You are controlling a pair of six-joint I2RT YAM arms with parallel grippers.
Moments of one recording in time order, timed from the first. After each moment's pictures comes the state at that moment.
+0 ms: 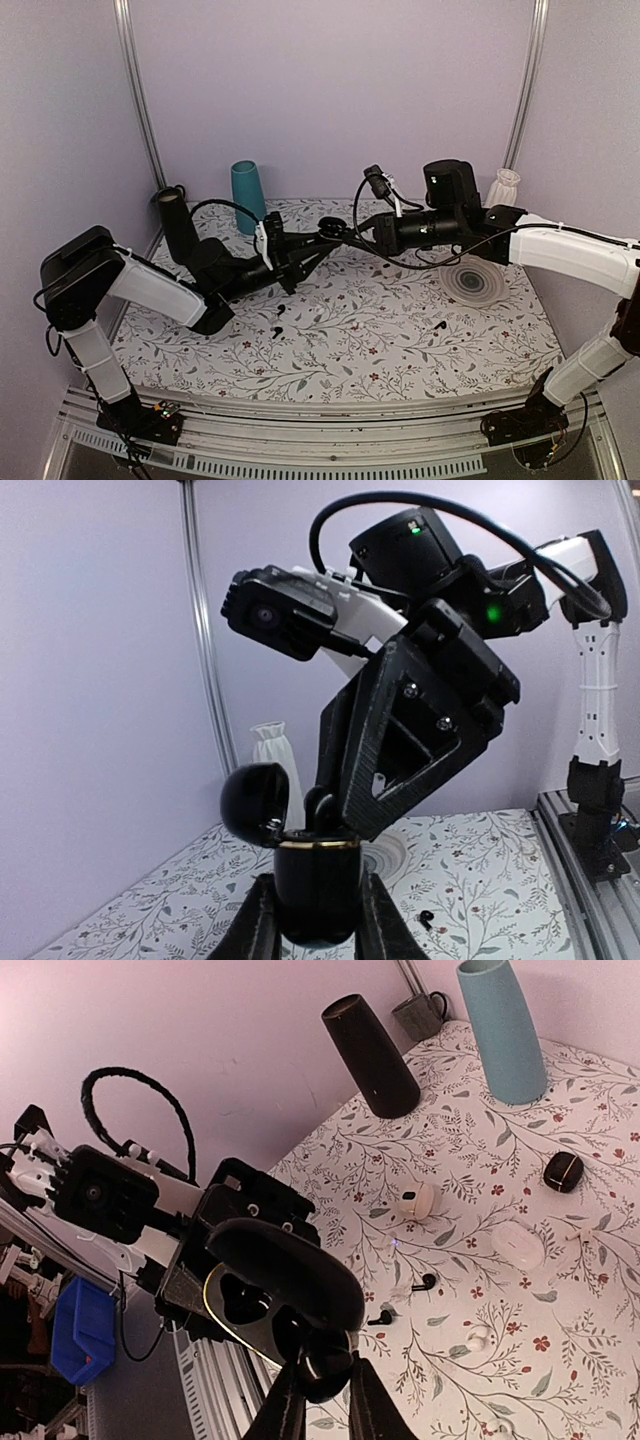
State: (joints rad) left arm -0.82 1.75 0.71 1.39 0.41 0.02; right arm 0.78 1.46 1.18 -0.10 -0.50 0.35
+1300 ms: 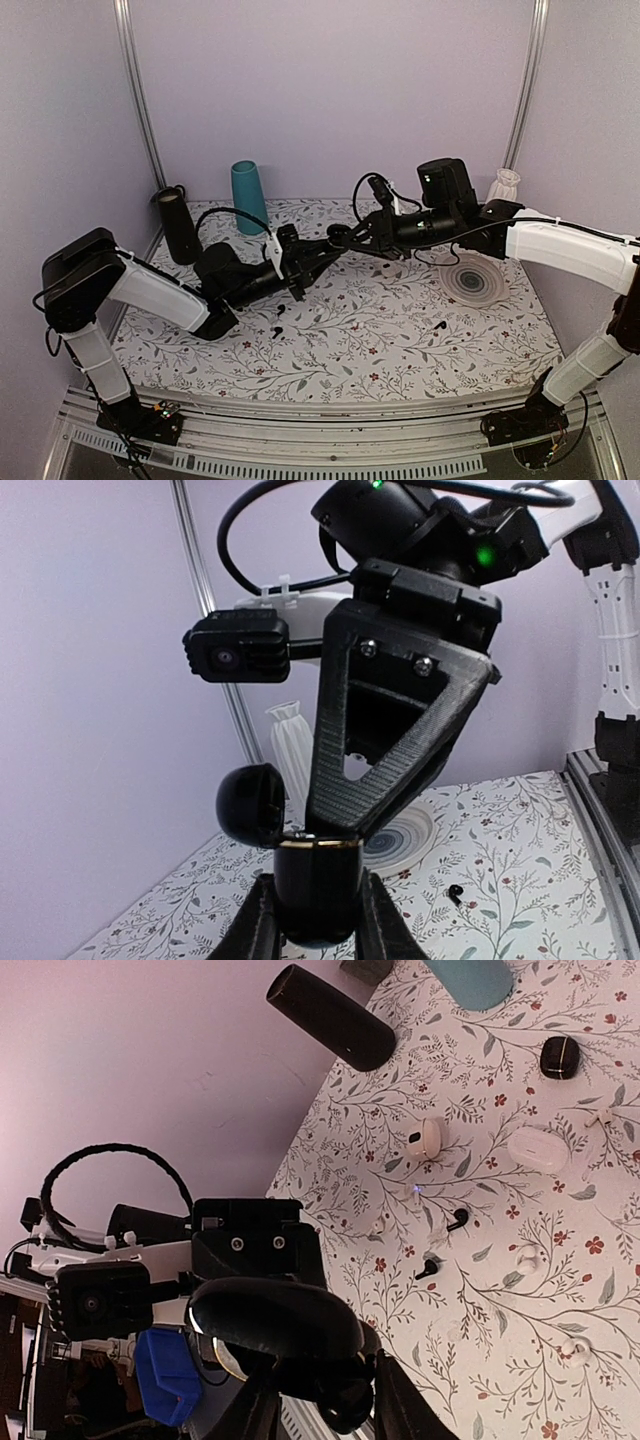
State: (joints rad) left arm -0.88 1.75 0.71 1.32 0.30 0.20; right arm 0.78 1.49 1.24 -0.21 -0.51 0.70
